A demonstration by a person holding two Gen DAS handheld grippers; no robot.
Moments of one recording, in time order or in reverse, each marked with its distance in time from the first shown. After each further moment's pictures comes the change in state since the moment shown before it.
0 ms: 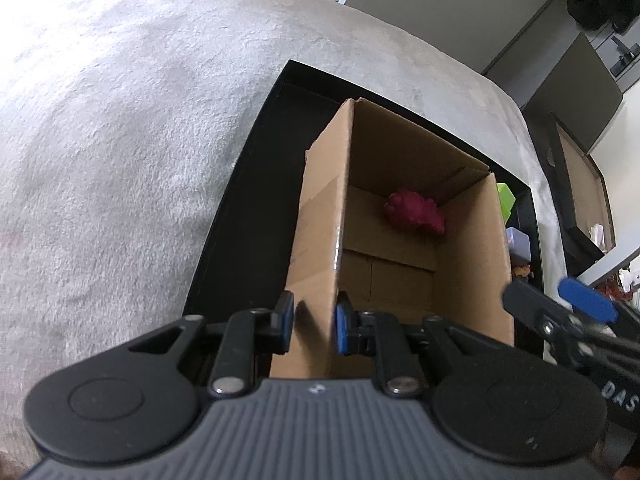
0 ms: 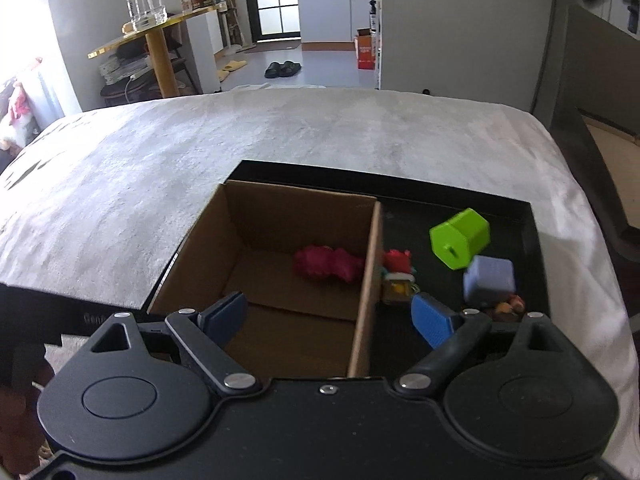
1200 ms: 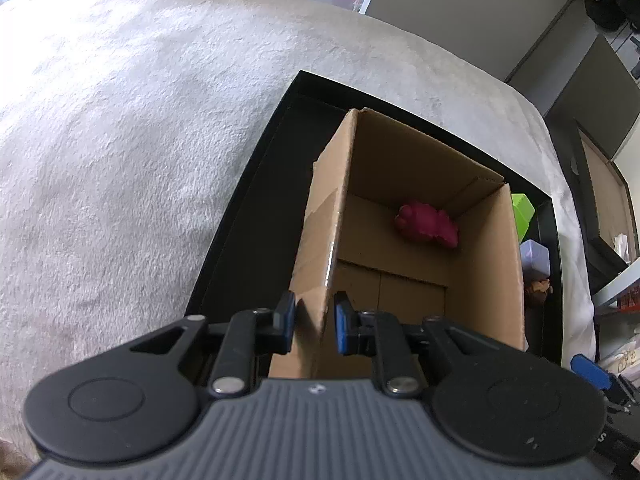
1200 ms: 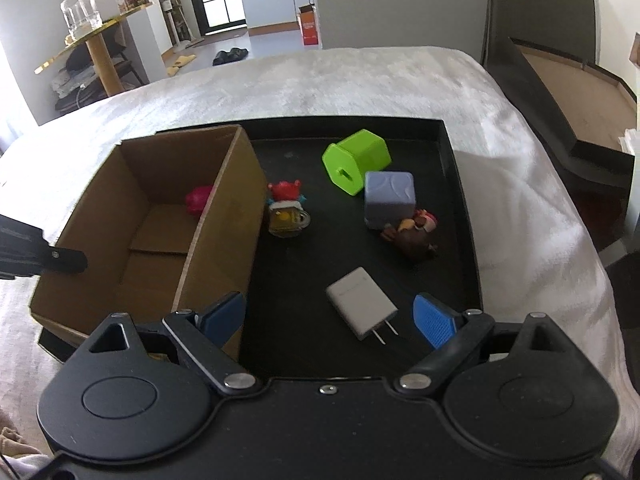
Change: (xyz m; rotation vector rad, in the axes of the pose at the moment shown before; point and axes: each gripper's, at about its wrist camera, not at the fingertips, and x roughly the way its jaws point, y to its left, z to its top) left arm 0.004 -0.016 0.003 -0.008 -0.033 0.089; right arm 0.010 -0.091 -0.057 0.128 0.060 -0.067
